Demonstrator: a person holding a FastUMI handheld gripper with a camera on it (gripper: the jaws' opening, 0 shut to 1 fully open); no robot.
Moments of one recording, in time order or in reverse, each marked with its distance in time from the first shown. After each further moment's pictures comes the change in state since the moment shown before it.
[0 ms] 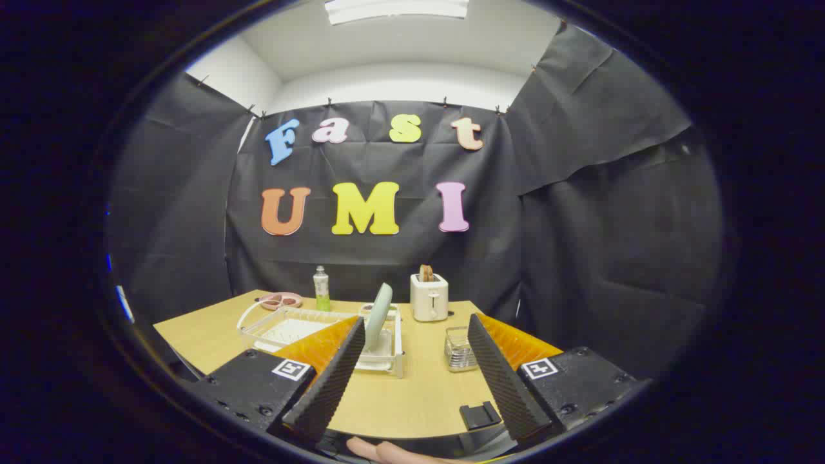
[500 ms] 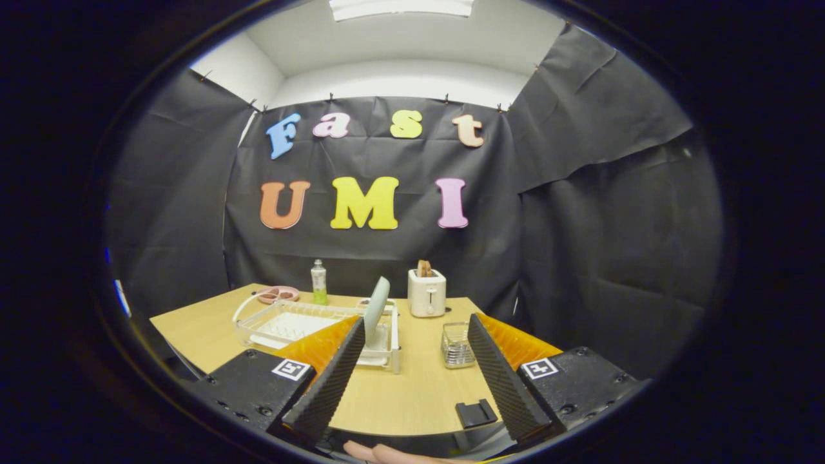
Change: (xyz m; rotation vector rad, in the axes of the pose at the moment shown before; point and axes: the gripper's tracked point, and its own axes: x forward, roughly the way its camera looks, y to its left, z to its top) arm 0.004 0.000 -0.010 -0.026 0.020 -0.004
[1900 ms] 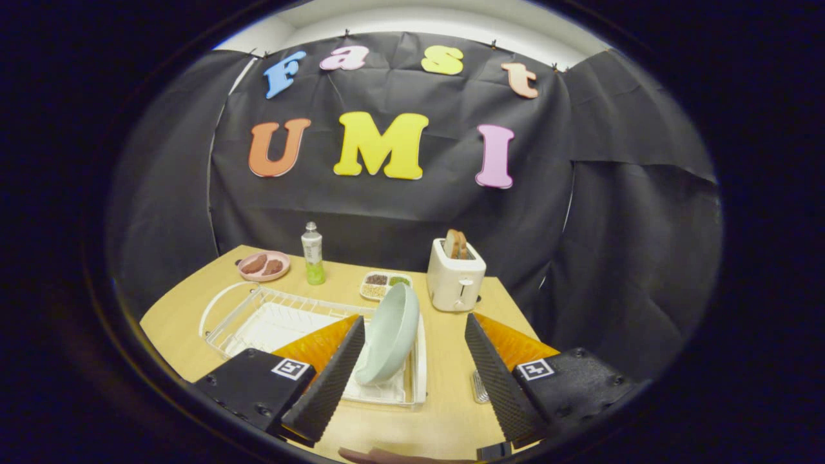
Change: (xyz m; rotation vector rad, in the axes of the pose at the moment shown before) arm 0.227 0.074 0.049 -0.112 0.366 0.030
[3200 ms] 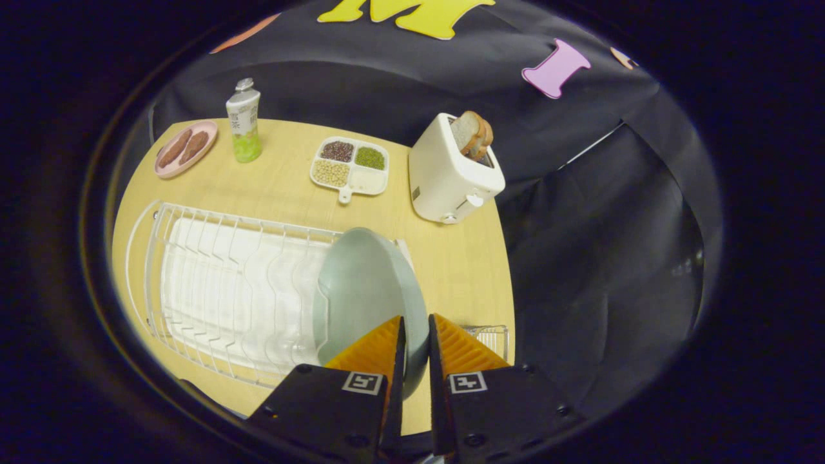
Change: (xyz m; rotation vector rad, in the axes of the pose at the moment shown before) arm 0.100 0.015 0.001 -0.247 0.741 -0.311
